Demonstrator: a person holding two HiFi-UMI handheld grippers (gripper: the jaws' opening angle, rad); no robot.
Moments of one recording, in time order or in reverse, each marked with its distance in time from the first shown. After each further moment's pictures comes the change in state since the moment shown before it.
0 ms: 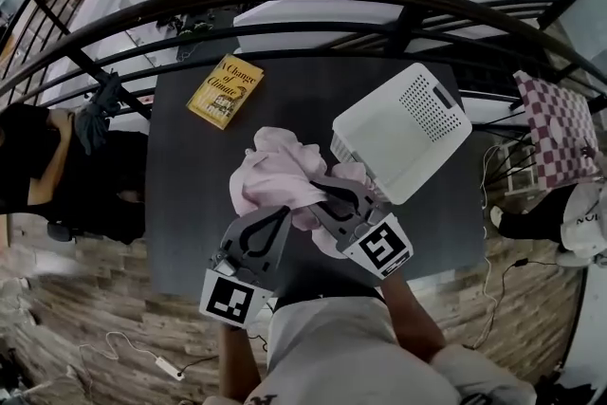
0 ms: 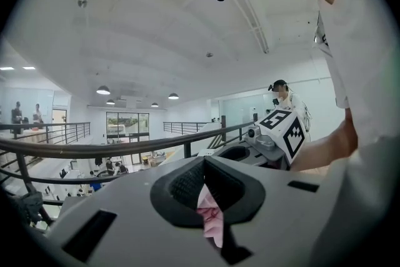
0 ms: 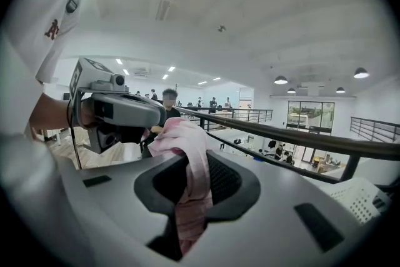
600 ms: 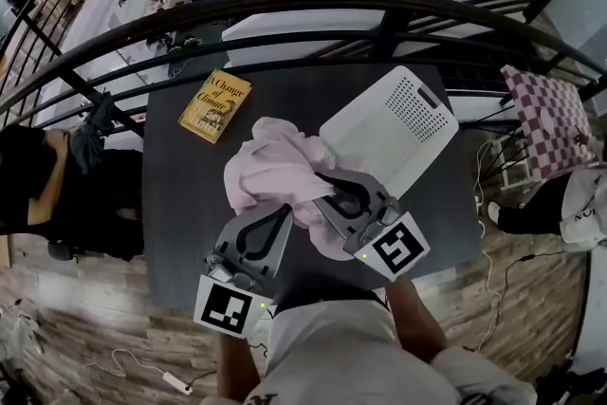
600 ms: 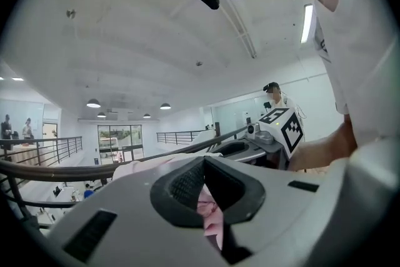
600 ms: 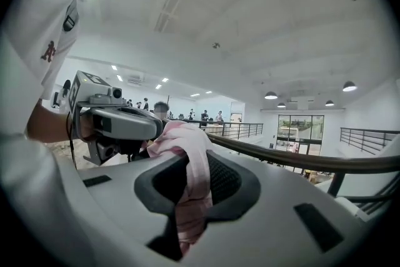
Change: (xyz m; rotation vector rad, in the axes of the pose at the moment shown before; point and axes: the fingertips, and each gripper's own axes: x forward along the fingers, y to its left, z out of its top) left arm 0.008 -0.011 0.048 0.129 -0.034 -0.070; right arm -0.033 -0.028 0.068 -0.015 -0.137 -0.101
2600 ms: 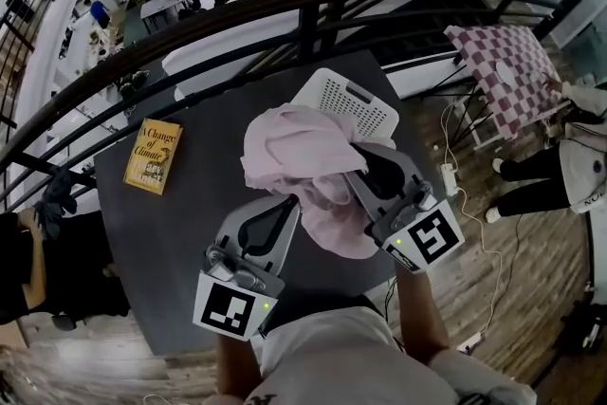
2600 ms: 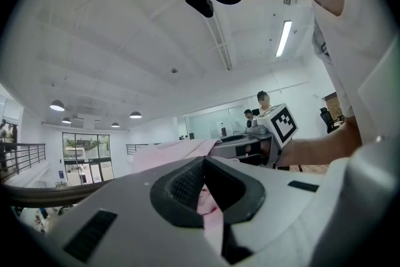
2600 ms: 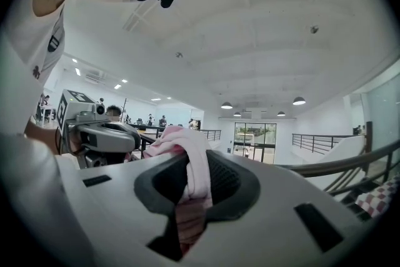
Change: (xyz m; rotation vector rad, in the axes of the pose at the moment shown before) left arm 0.147 -0.054 0.050 0.054 -0.087 -0.260; right arm -0.136 -0.170 0.014 -0.002 -0.047 -0.406
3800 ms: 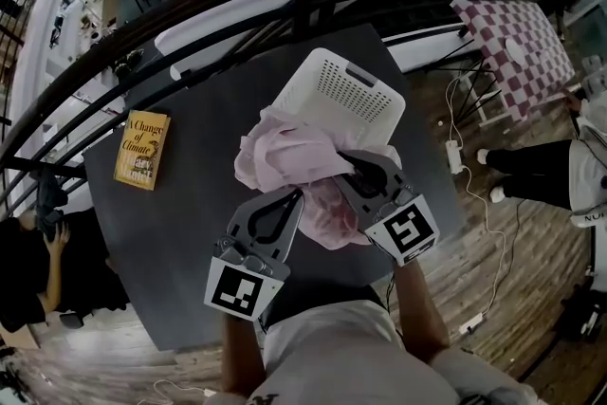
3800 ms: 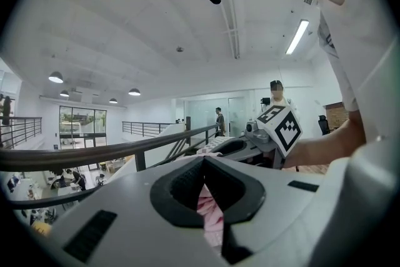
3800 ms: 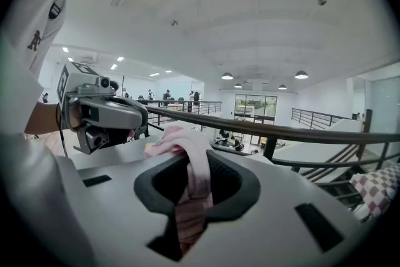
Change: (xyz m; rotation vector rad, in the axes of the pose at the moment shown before) left arm 0.053 0.003 -0.069 -0.115 0.082 -0.050; right arm 0.013 -0.007 -0.124 0.051 0.300 0.031
